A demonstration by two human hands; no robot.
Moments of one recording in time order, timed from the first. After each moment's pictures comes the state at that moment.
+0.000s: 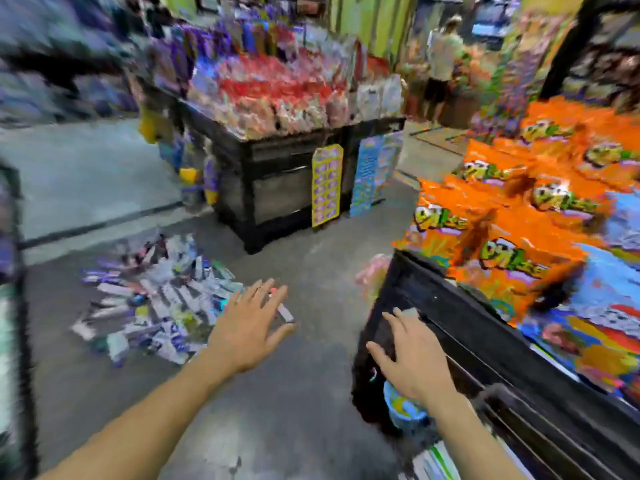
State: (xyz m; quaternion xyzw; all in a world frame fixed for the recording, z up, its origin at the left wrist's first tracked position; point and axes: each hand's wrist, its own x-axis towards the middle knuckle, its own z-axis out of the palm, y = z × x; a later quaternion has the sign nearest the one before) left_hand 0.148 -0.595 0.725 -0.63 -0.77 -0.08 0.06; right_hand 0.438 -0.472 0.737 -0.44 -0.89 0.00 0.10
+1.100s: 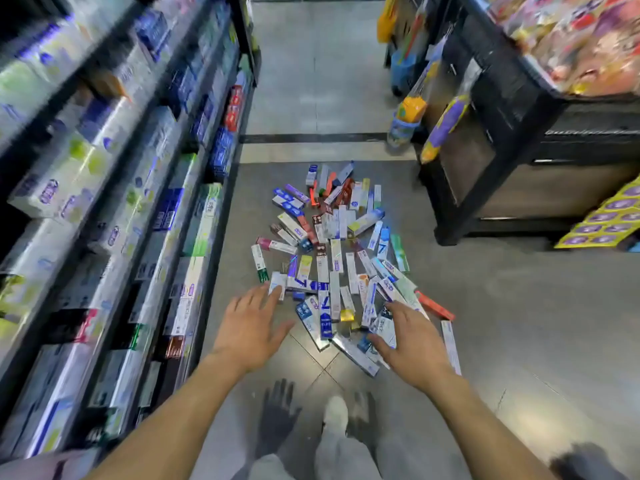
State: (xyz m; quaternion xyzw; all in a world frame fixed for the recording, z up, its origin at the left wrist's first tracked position) left_hand -0.342 -0.626 0.586 -0.25 -0.96 0.00 -0.14; right_hand -0.217 -0.352 0.586 -0.14 -0.97 0.17 -0.11
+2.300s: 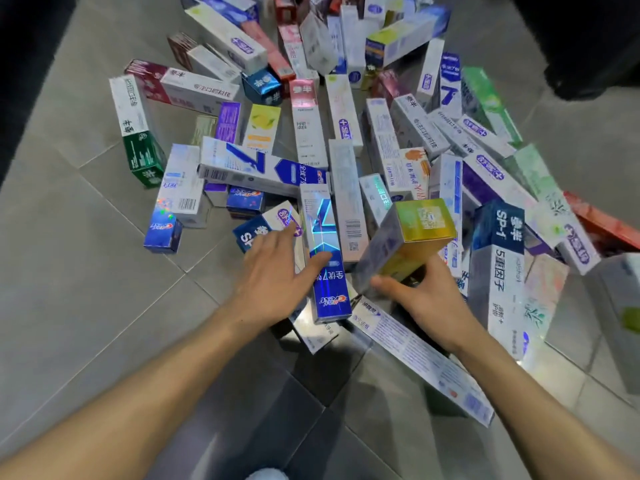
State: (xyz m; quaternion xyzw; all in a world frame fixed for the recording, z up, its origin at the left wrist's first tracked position) left_hand -0.493 -0.512 -0.149 -0.19 -0.93 -0.24 -0.18; right_hand -0.369 -0.311 -0.112 -0.25 -0.79 0.56 -0.02
